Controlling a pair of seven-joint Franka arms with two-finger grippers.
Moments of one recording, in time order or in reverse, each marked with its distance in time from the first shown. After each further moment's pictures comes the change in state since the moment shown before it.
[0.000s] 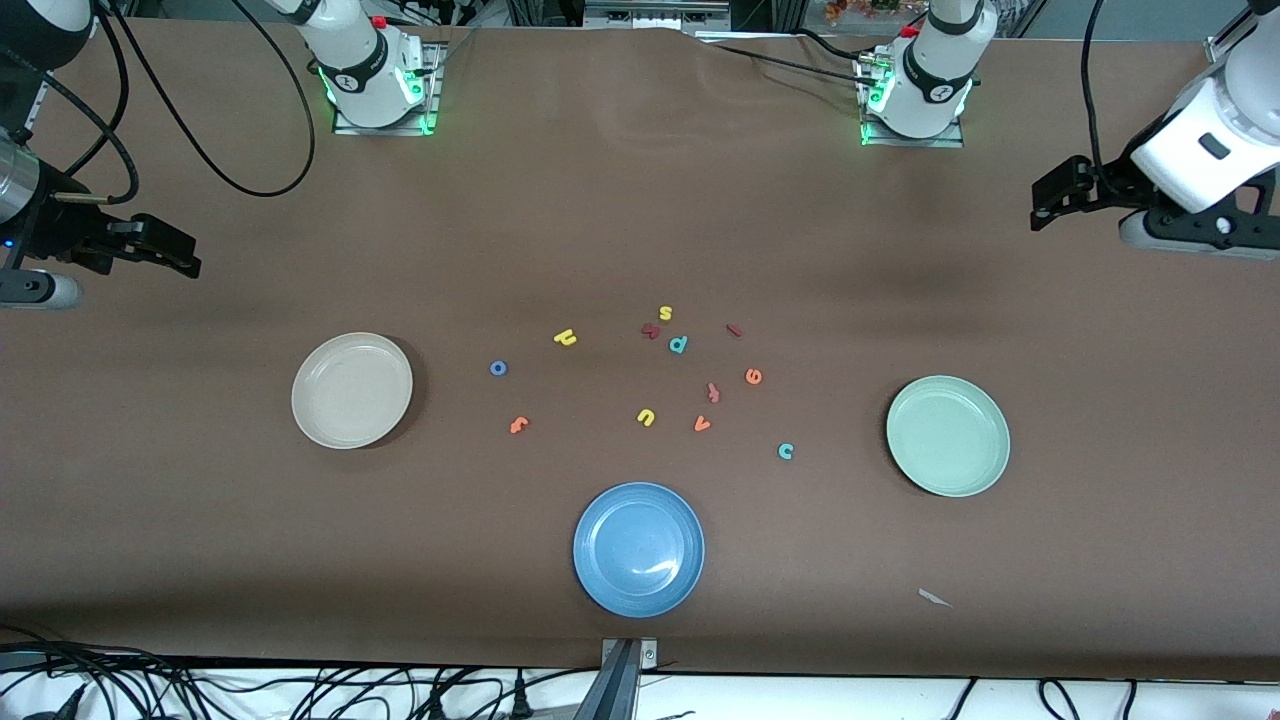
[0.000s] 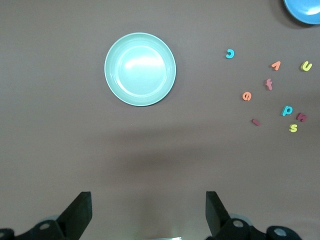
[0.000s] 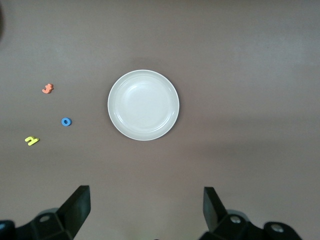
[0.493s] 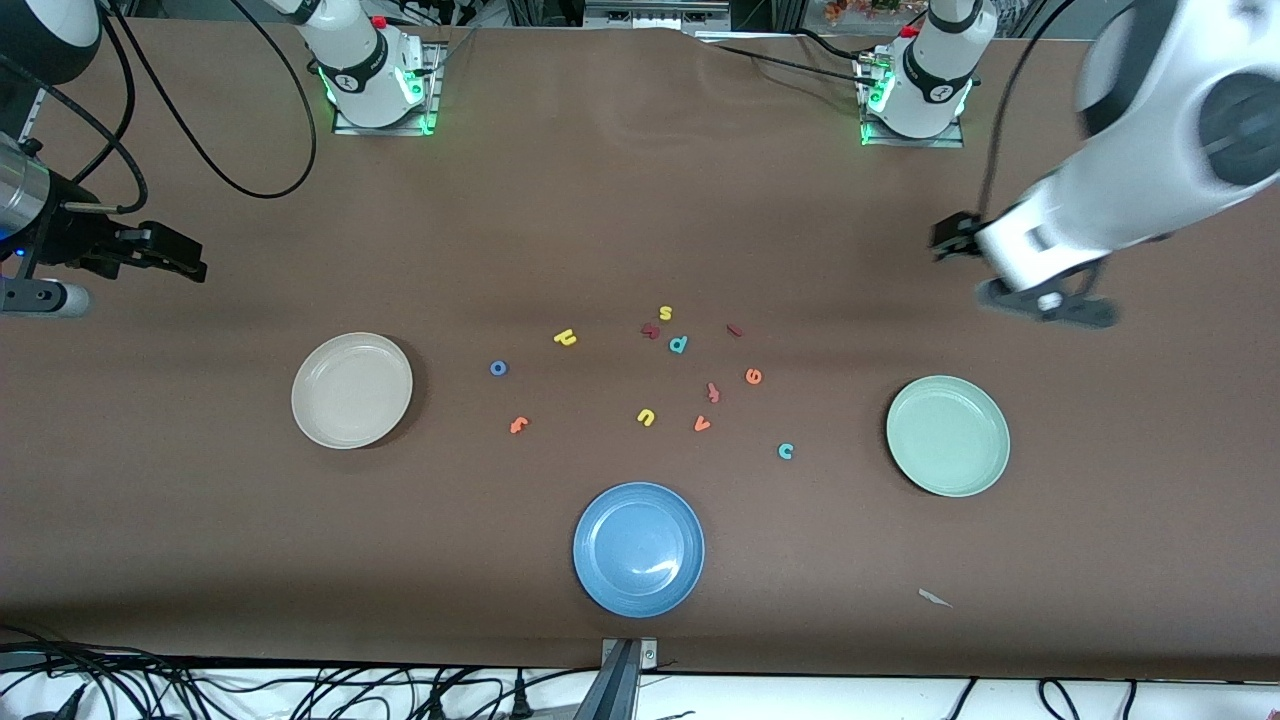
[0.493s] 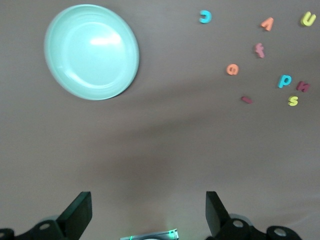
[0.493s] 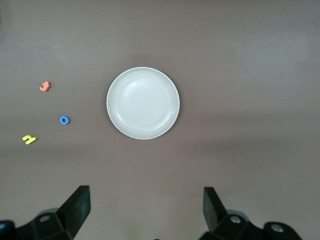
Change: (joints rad) left arm -0.150 0.187 -0.016 0.008 -0.001 0.032 -0.032; right arm 0.001 0.016 0.000 -0.002 0.000 0.000 0.000
